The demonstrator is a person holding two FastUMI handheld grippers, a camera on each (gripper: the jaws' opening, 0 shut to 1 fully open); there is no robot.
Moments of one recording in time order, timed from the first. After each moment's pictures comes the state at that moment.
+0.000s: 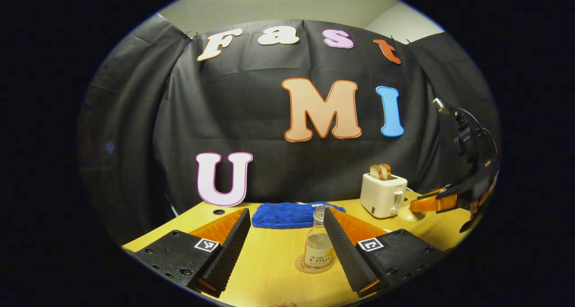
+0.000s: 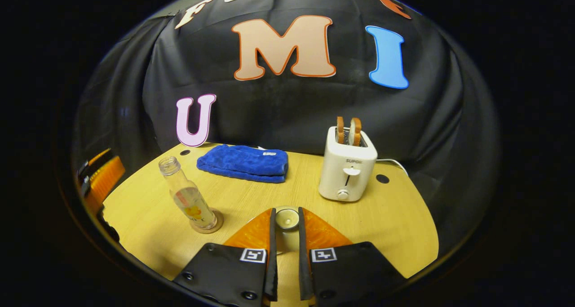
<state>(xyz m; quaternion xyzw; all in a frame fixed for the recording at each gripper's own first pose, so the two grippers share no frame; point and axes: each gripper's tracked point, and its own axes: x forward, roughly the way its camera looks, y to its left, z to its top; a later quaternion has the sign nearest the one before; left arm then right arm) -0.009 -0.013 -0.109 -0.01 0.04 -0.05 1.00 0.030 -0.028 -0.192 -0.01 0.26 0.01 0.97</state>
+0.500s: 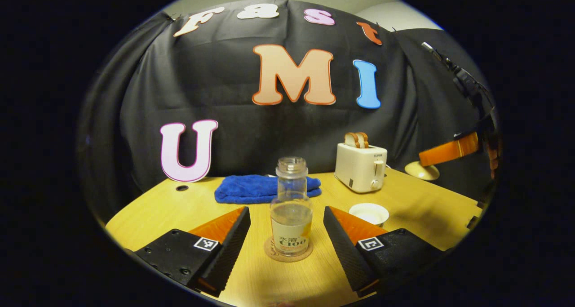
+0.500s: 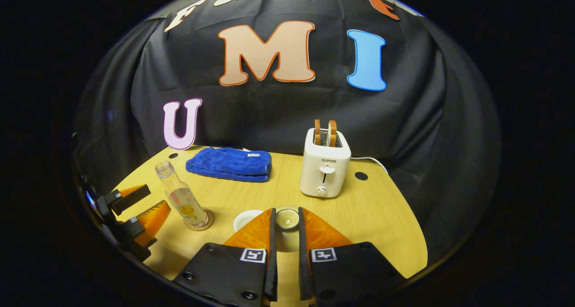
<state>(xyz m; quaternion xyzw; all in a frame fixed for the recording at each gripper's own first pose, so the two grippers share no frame) 0.007 -0.064 -0.202 -0.01 0.12 -0.14 0.98 0.003 -0.054 -0.176 -0.01 0.26 -0.04 0.96</state>
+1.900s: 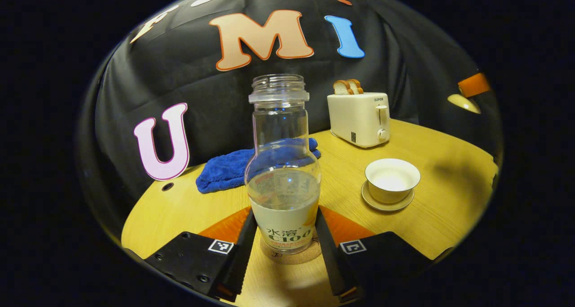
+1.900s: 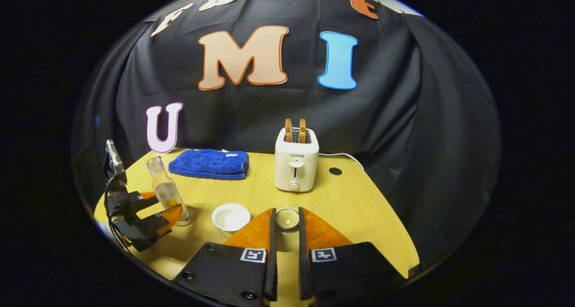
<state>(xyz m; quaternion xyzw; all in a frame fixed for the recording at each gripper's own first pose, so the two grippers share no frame) 0.048 -0.077 -0.261 0.13 0.20 -0.18 0.96 -0.028 -0.099 -0.167 0.00 0.25 -0.09 0.96</state>
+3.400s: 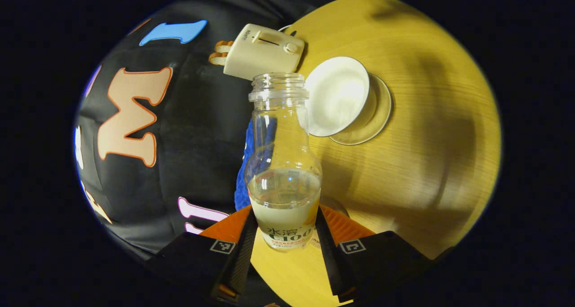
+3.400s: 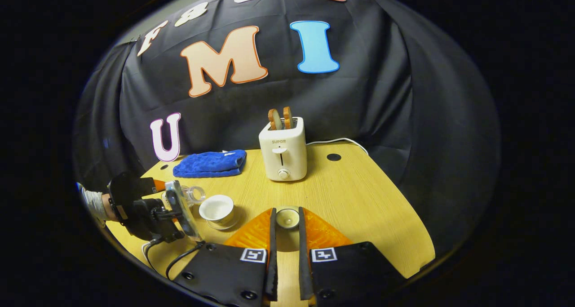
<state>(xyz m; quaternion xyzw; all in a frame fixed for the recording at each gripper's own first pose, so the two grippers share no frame) 0.044 -0.087 -0.283 0.61 0.26 -0.21 0.71 -0.043 -0.161 -0.214 0.08 0.25 -0.06 0.96</state>
